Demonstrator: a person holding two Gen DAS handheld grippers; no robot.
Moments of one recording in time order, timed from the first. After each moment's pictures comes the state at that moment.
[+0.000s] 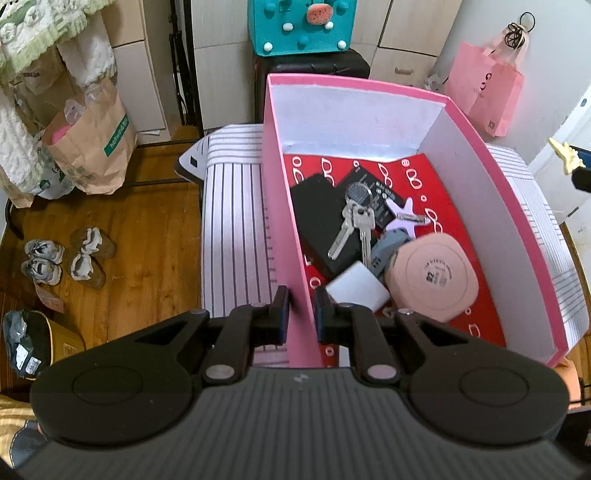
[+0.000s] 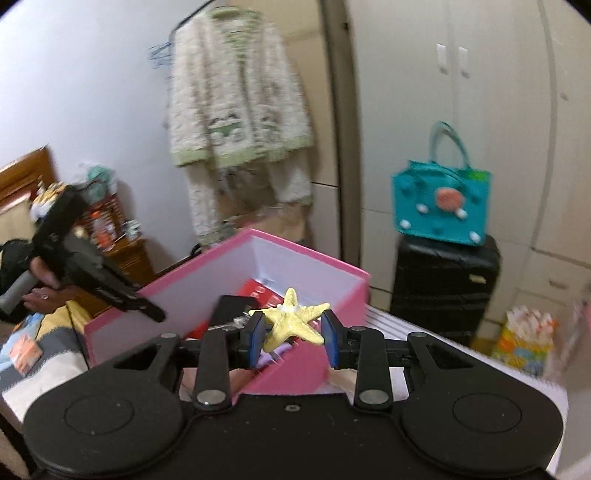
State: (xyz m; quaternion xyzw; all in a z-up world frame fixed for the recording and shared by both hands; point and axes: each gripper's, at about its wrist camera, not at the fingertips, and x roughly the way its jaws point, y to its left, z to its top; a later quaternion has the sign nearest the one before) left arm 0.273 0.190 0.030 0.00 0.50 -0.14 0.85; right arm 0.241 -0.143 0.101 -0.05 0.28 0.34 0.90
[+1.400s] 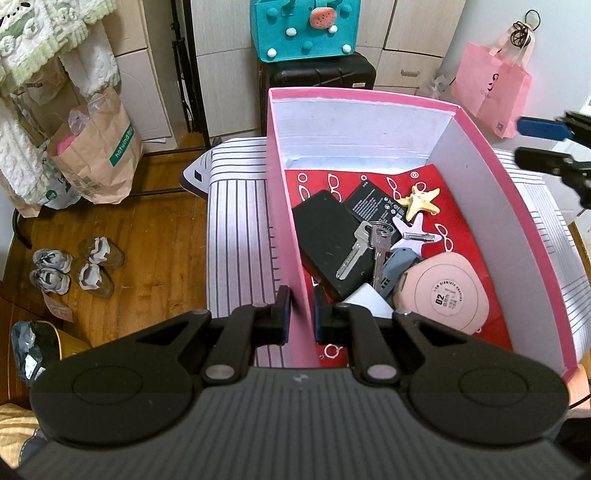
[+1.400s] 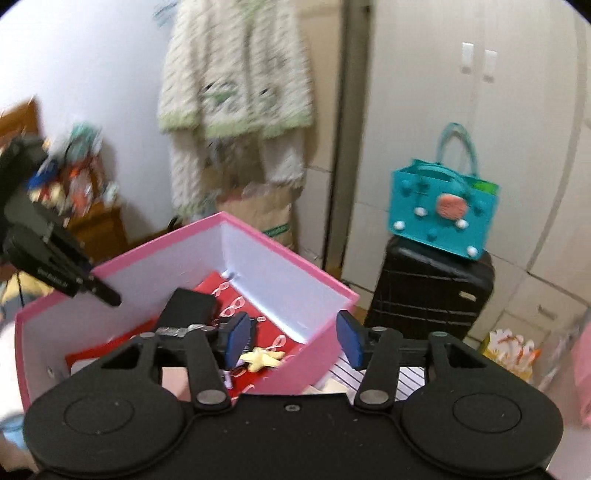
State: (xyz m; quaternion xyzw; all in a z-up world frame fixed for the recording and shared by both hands) left arm 0.289 0.182 0.032 0.01 0.50 -0.12 0.86; right arm 0.295 -0.123 0.086 -0.11 0.29 0.31 0.90
